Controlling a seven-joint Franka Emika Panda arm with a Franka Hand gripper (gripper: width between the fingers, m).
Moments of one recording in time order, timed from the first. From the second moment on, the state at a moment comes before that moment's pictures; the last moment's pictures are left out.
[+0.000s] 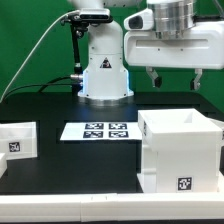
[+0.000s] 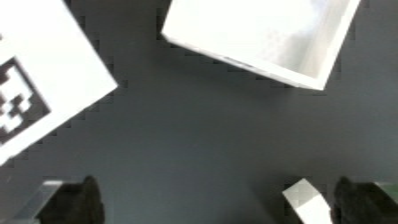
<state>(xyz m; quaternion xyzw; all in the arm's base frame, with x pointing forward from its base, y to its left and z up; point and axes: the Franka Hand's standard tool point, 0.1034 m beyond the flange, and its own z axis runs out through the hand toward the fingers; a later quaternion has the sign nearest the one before) 0.438 0.122 0.131 -0.94 0.31 0.08 0.07</state>
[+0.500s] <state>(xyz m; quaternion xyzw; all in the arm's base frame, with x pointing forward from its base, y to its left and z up) 0.434 0.120 0.125 -0.97 0.22 0.08 0.07</state>
